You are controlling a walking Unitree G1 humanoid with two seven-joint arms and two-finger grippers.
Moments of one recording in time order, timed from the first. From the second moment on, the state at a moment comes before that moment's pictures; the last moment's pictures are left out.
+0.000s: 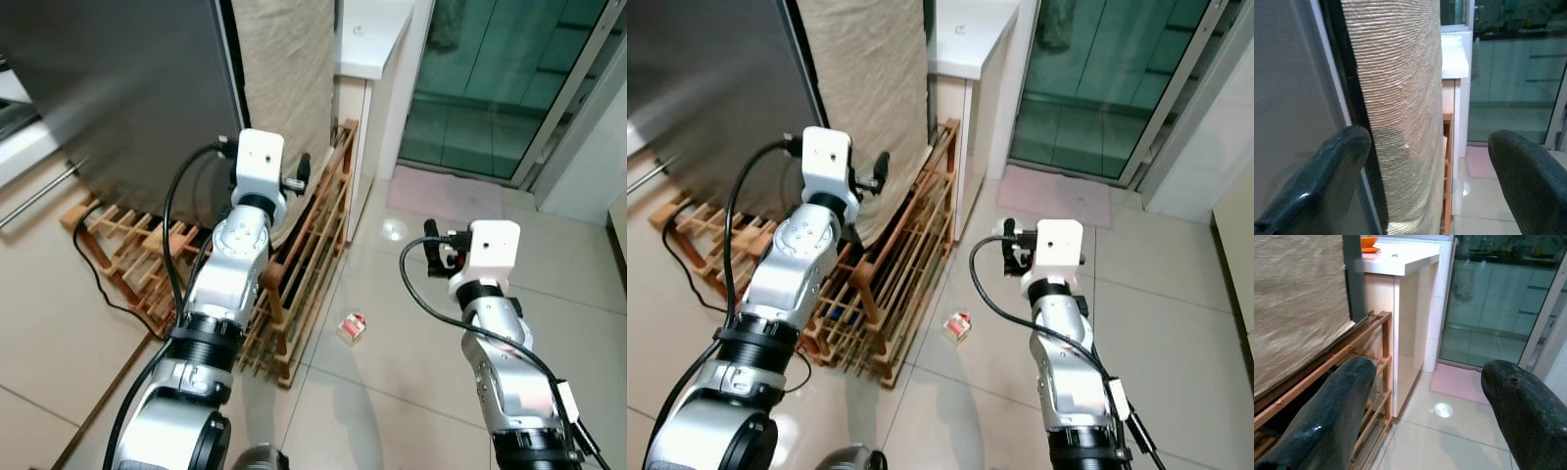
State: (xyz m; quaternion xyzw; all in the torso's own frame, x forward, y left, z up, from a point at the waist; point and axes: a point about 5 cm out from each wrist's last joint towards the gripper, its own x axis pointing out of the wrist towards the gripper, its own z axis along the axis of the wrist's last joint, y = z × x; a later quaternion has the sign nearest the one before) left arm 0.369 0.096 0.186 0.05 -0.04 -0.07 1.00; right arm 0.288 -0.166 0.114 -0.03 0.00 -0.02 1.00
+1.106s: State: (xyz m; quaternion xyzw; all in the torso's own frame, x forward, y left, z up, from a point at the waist) left arm 0.397 0.096 0.200 0.00 -0.02 0.01 1.00; right arm 0.272 -0.172 0.104 -0.03 0.02 -0.02 1.00
